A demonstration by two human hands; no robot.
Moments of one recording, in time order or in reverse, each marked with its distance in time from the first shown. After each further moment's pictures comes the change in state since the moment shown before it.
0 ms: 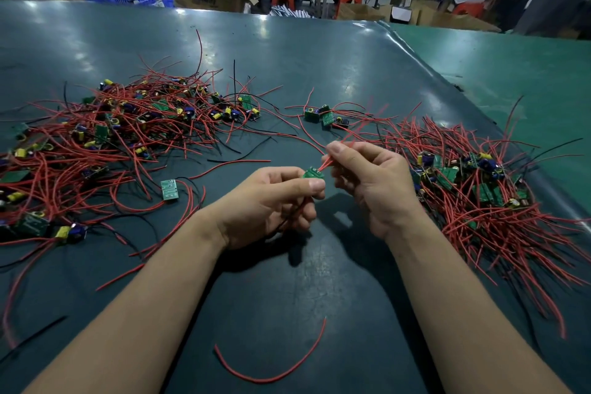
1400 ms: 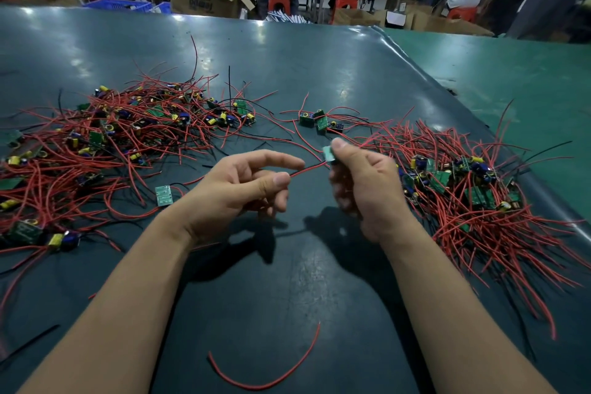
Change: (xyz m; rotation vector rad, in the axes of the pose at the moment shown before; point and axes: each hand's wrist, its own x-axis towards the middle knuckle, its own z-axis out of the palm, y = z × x) left_hand -0.011 0.011 -0.022 0.140 0.019 0.264; right_hand -0.005 -0.005 0.004 -0.133 0.040 -0.001
